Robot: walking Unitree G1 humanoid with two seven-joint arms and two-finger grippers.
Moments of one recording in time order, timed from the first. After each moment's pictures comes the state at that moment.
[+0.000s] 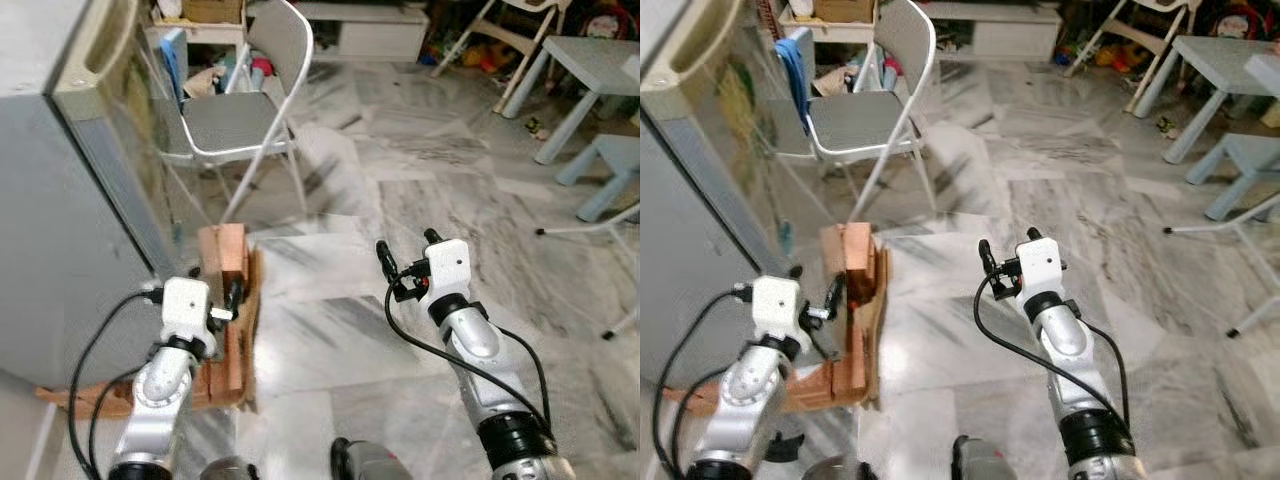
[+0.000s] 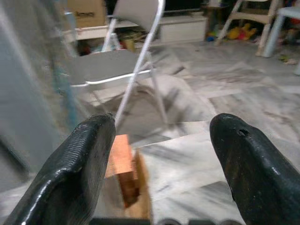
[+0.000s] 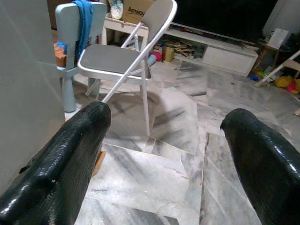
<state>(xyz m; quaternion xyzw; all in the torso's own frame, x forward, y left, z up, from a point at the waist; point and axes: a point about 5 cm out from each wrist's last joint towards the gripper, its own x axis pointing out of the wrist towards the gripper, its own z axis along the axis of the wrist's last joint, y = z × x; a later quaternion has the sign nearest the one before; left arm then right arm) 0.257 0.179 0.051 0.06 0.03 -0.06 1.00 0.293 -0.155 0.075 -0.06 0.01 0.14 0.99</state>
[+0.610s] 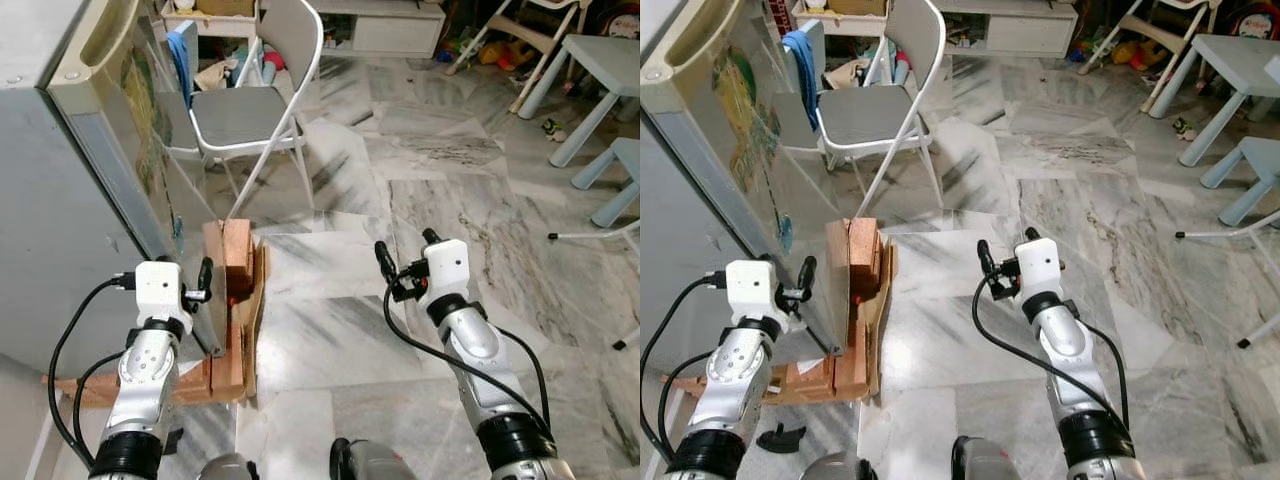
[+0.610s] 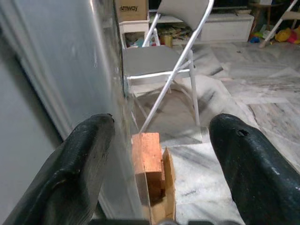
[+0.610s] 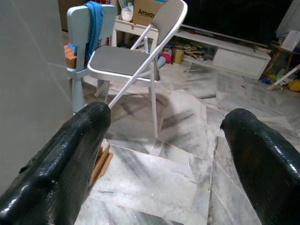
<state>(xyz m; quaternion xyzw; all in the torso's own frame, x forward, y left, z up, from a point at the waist) 0.286 0.202 0.056 0.05 0.03 0.01 1.00 0.291 -0.153 0.077 -0.06 0.01 0.14 0.99</state>
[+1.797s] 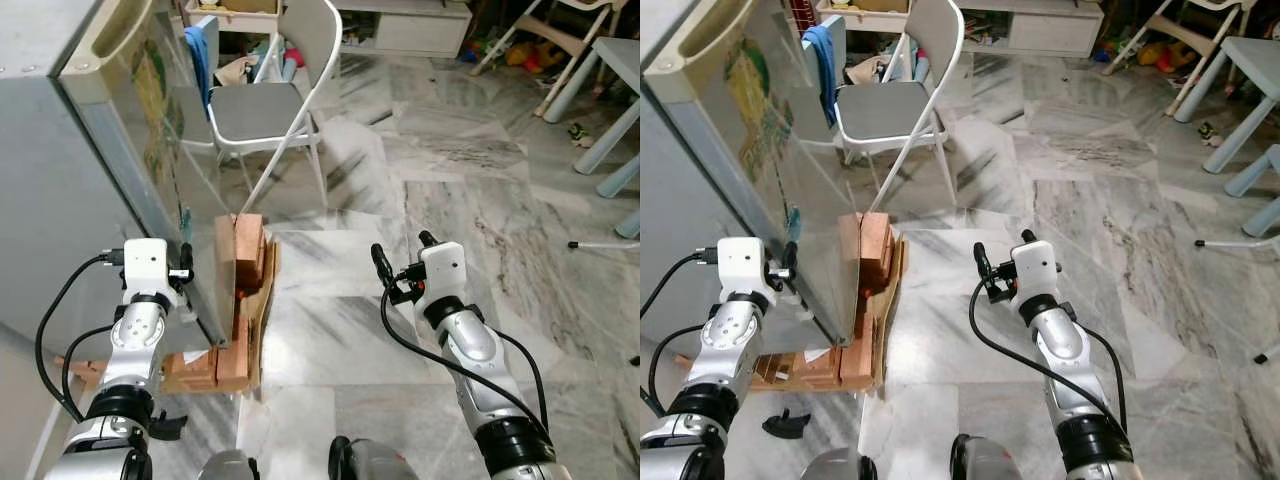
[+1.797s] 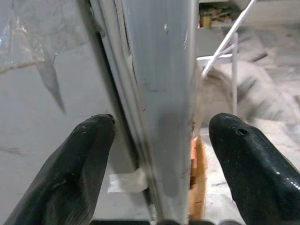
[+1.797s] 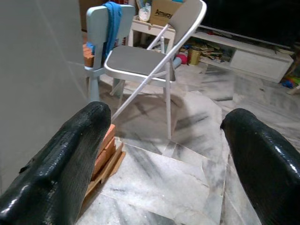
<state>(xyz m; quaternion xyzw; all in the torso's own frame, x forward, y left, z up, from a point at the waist) 0.311 0.220 0.057 0.06 0.06 0.05 1.00 0.288 -0.150 0.075 -0.06 0.01 0.14 0.99</state>
